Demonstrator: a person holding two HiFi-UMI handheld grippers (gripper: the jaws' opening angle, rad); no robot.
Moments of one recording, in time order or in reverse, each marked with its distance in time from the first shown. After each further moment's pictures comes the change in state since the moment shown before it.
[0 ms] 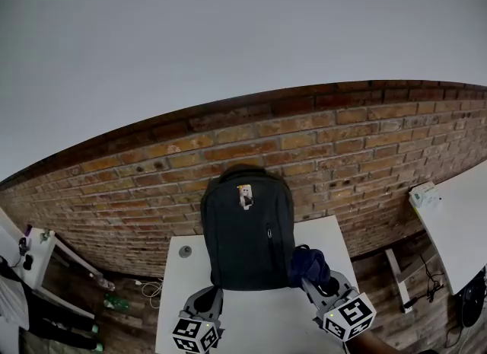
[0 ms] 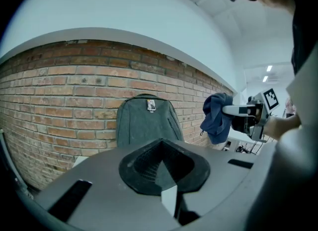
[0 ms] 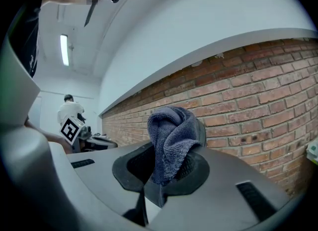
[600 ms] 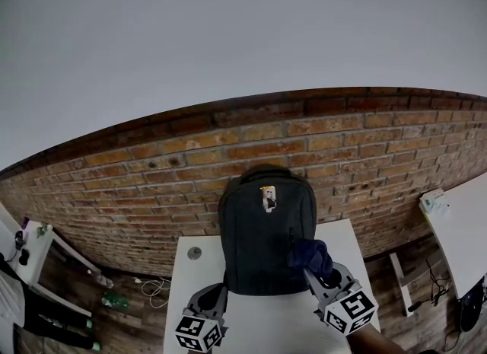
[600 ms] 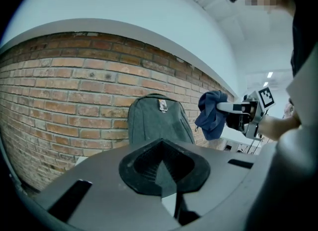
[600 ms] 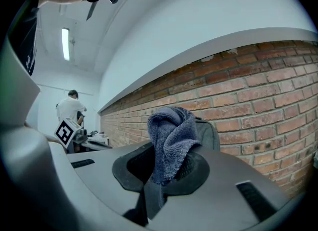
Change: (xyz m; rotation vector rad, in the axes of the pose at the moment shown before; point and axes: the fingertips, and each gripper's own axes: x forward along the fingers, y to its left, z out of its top) left arm 0.008 0.058 -0.005 -0.039 -0.017 -0.024; right arm 0.074 0.019 0.011 -0.047 0.004 -0.002
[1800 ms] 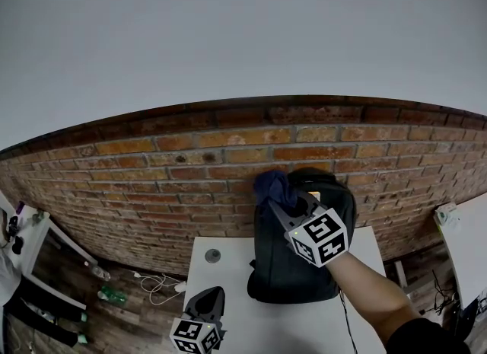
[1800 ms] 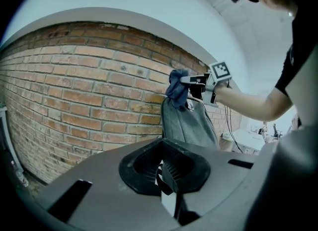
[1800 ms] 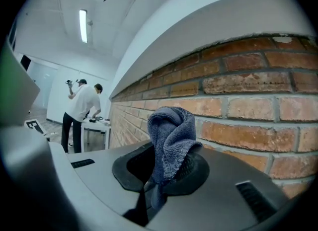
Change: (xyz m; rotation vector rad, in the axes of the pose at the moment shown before) left arm -0.021 0.113 -0.020 -0.107 -0.006 0.064; right arm 0.262 0.042 0.078 -0.234 0.044 0.145
